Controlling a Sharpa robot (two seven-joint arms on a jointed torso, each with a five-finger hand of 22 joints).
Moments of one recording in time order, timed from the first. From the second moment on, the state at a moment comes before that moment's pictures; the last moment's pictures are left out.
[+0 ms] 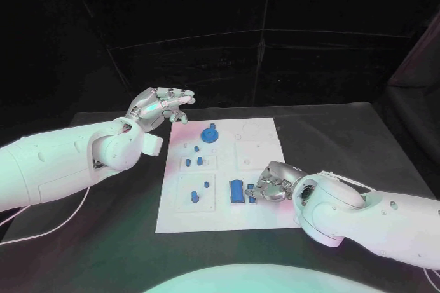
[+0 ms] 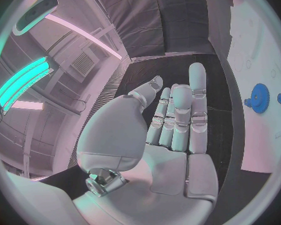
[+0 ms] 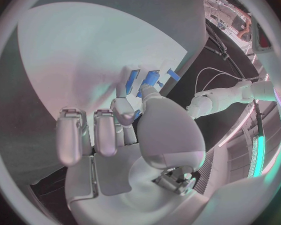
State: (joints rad) left arm 1.27 -0.84 -0.19 1.37 0.05 -0.06 0.55; left_hand 1.26 -0.05 0.37 -0.13 0.07 1.04 0.18 0.11 0.07 1.07 0.11 0.22 0.07 1.24 0.02 1.10 0.56 0.17 1.25 0.12 0.53 0.63; right arm 1.06 -0.86 -0.14 1.86 -1.36 -0.40 -0.68; right_hand 1.17 -0.07 -0.02 0.29 0.36 1.08 0.06 0.28 0.36 1.41 -0.02 1.04 1.21 1.47 -0.08 1.42 1.28 0.04 1.47 0.04 1.49 1.31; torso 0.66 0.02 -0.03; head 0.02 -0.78
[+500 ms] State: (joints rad) left arm 1.27 -0.84 -0.19 1.37 0.05 -0.06 0.55; left_hand 1.26 -0.05 0.37 -0.13 0.07 1.04 0.18 0.11 0.07 1.07 0.11 0.22 0.07 1.24 0.02 1.10 0.56 0.17 1.25 0.12 0.53 0.63; right arm 1.06 -0.88 -0.14 1.87 -1.38 -0.40 -0.66; right_hand 1.16 -0.03 -0.11 0.28 0.14 1.08 0.06 0.28 0.38 1.41 -0.02 1.04 1.21 1.47 -0.08 1.42 1.27 0.04 1.47 0.04 1.49 1.31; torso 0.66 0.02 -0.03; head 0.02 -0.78
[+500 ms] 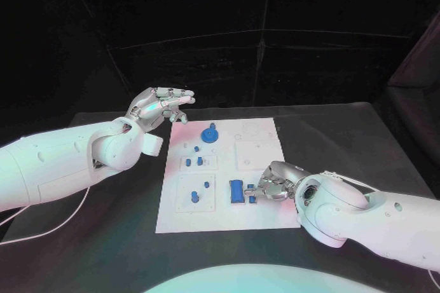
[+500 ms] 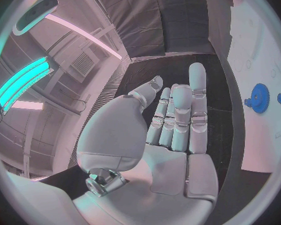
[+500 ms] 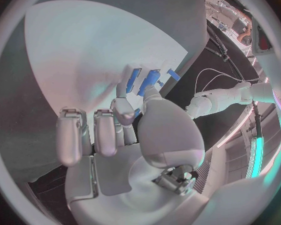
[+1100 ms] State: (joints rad) left arm 1.27 -0.83 -0.19 1.33 0.06 -0.06 0.55; left_hand 1.26 -0.05 0.36 -0.13 0.07 1.04 0.18 0.11 0.07 1.07 0.11 0.23 0.07 1.22 0.02 1.08 0.52 0.17 1.25 0.12 0.52 0.62; right arm 1.12 -0.91 -0.13 1.64 -0.78 -0.45 -0.02; right_hand 1.55 0.02 -0.06 0.15 0.19 0.94 0.17 0.15 0.31 1.08 0.09 0.22 0.55 1.13 0.03 0.56 0.43 0.17 0.88 0.12 0.70 0.74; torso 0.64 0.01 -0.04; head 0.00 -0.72
